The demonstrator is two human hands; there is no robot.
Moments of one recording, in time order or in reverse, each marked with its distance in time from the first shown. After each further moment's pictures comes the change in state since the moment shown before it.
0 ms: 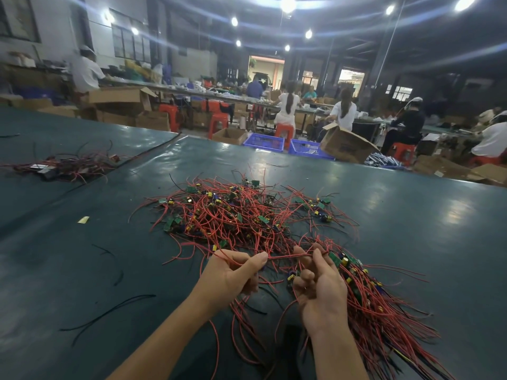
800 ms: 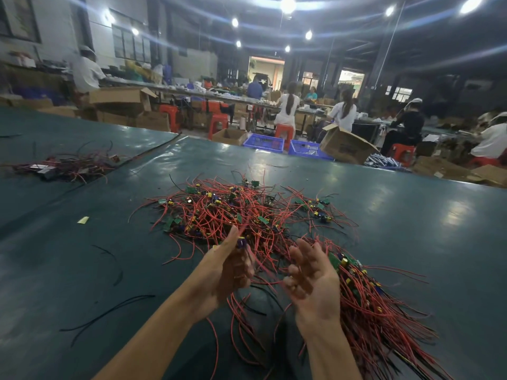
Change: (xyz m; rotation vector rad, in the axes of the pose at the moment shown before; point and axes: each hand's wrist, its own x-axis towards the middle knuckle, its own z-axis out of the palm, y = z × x) left_hand 0.006 -0.001 -0.013 -0.585 -0.130 -0.262; right_hand -0.004 0.008 -0.001 -0.121 -0.154 0.004
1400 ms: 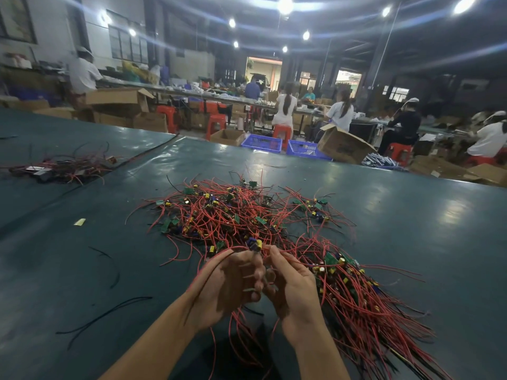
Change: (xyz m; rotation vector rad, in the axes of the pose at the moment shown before) left_hand 0.006 -0.013 0.000 -0.059 -0.174 -0.090; right_hand -0.011 0.012 0.014 -0.135 -0.173 0.058
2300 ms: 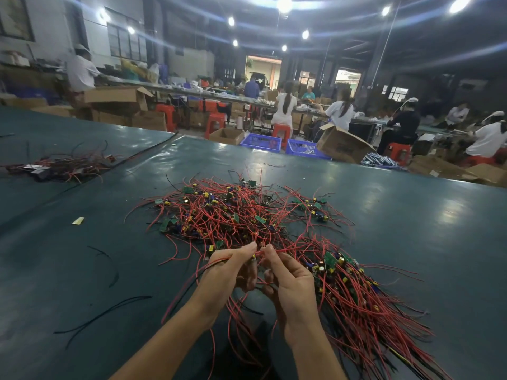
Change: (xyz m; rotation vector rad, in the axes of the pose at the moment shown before) left_hand 0.000 -0.005 0.013 0.460 0.413 0.140; right_hand -0.001 0.006 0.002 -0.182 0.073 -0.090
